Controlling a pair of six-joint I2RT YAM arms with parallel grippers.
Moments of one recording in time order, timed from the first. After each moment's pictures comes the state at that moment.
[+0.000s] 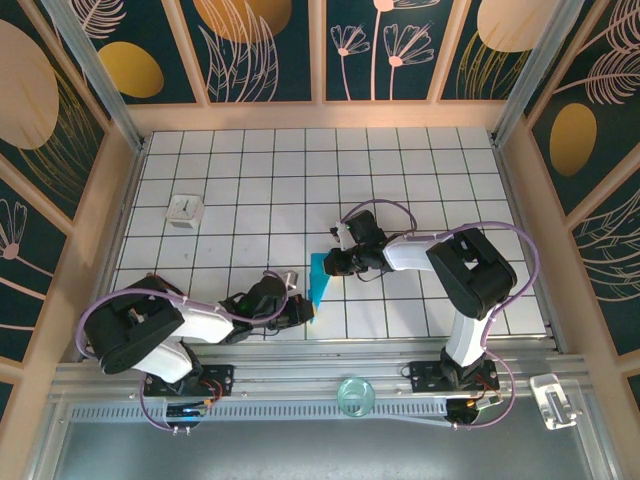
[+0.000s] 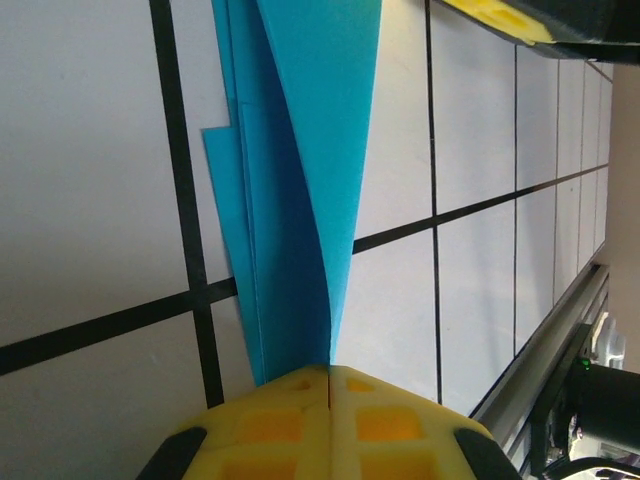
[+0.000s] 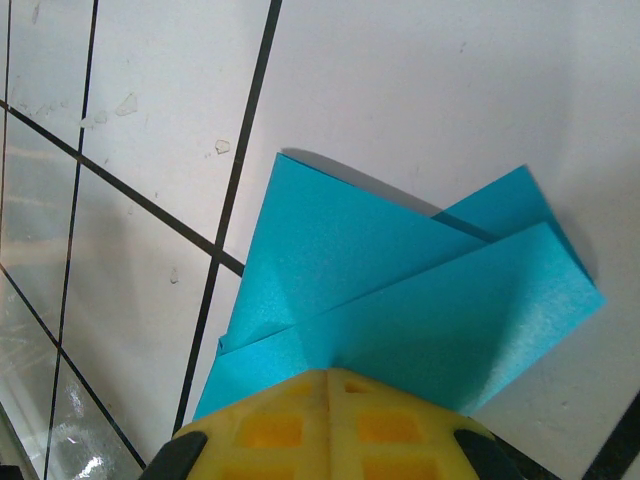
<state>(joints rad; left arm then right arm) -0.94 1.48 0.27 0.55 0.23 -1.12 0.64 1.81 0.85 -0.01 -0.47 0.47</state>
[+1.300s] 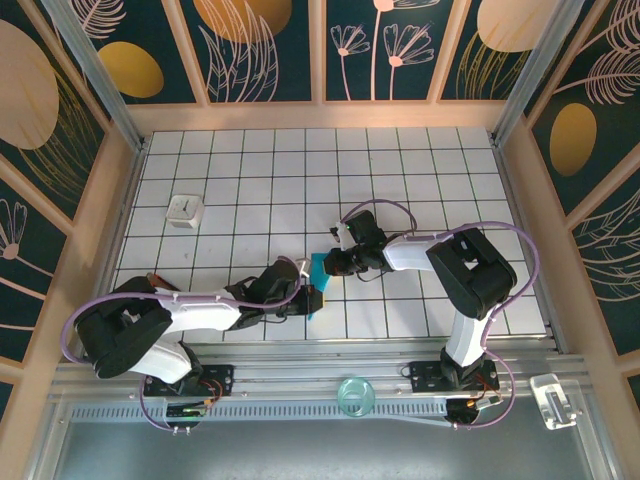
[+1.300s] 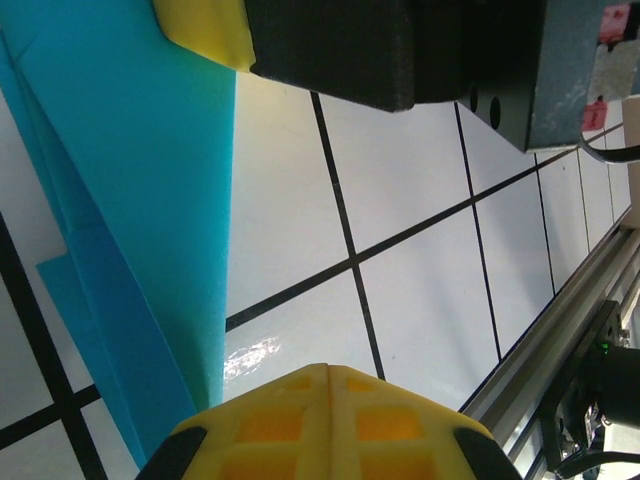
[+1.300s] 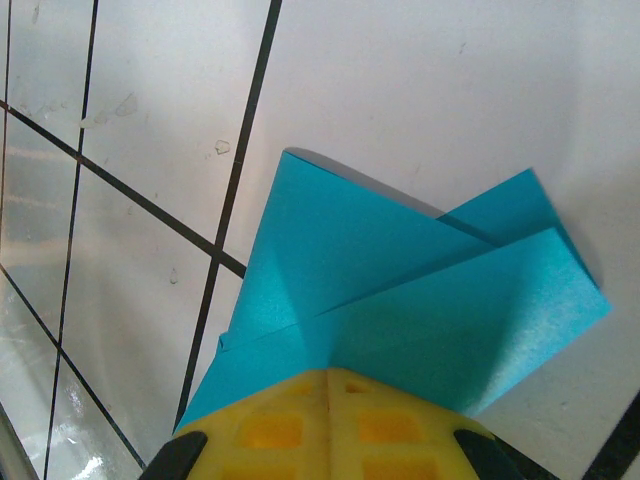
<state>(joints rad) -0.93 1.45 0.47 0.27 0.23 -0.93 0.64 1.81 0.85 -0.01 -0.47 0.47</state>
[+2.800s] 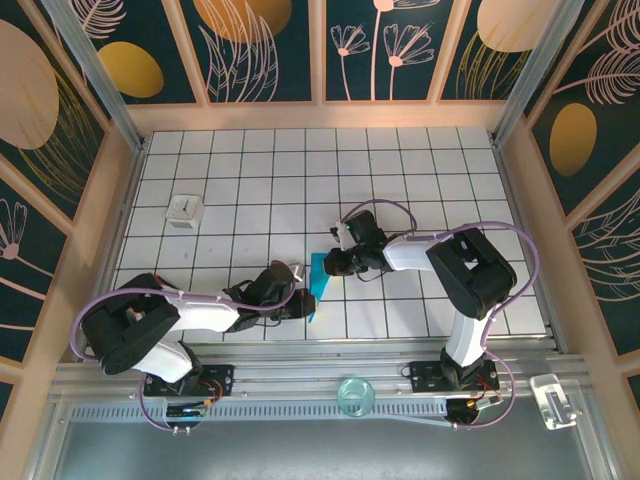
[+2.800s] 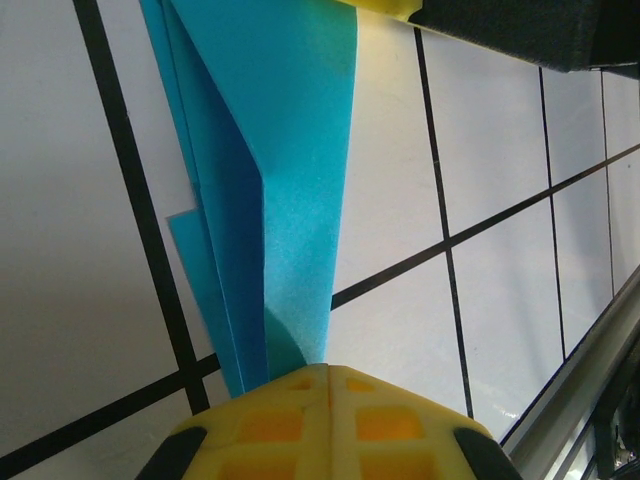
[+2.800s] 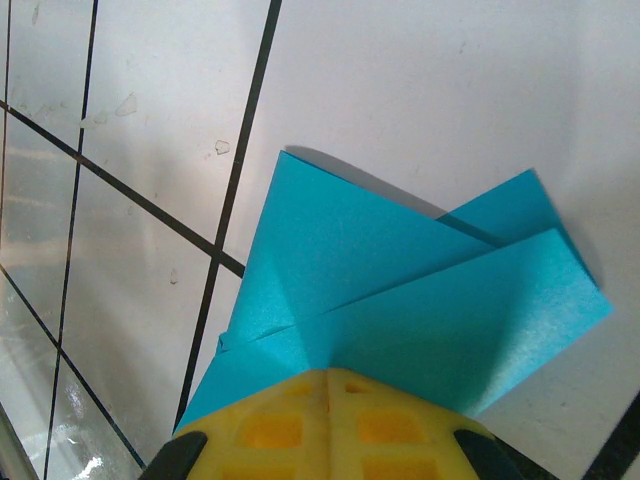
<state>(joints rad) -0.90 1.49 0.41 0.31 0.24 -0.93 0.64 1.81 0.85 -0.01 -0.47 0.47</state>
